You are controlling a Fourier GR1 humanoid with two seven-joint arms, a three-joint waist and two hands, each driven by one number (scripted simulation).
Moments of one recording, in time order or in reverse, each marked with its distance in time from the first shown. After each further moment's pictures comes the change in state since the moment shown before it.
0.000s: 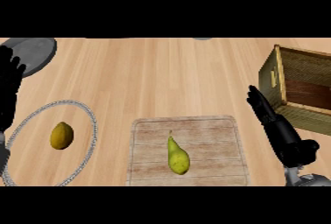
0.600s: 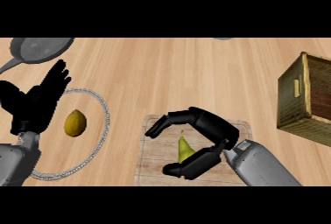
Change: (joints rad) left arm -0.032 -0.065 -0.146 0.087 0.009 -0.133 0.039; right arm -0.390 0.181 0.271 0.117 -0.047 0.408 -0.158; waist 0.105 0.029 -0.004
